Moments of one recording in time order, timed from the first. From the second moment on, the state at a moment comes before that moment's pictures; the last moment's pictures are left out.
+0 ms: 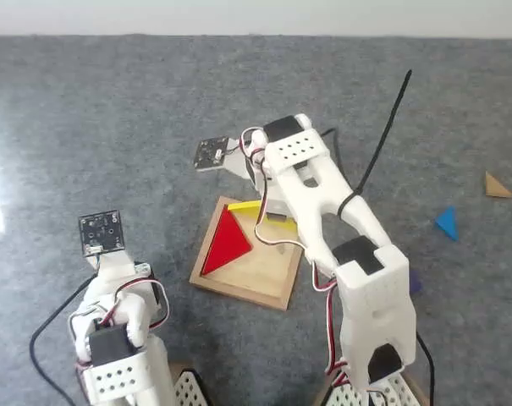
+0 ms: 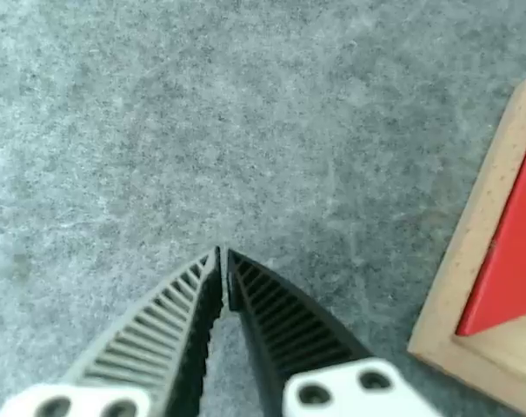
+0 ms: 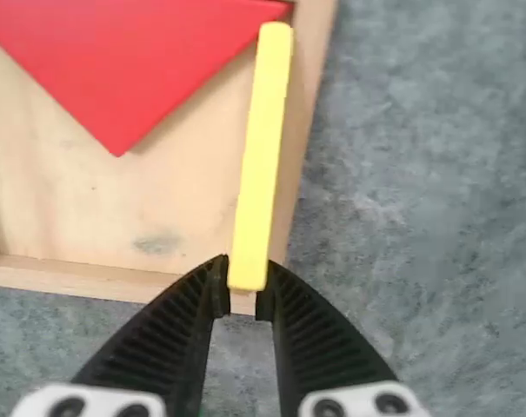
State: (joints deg) left arm -22.2 -103.2 96.8 71.9 3.3; right arm -29.4 30.7 -19.4 86.6 55.5
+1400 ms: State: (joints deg) left arm -22.2 -103.2 96.8 71.9 3.3; right arm -28.9 40.0 -28.0 91.8 52.6
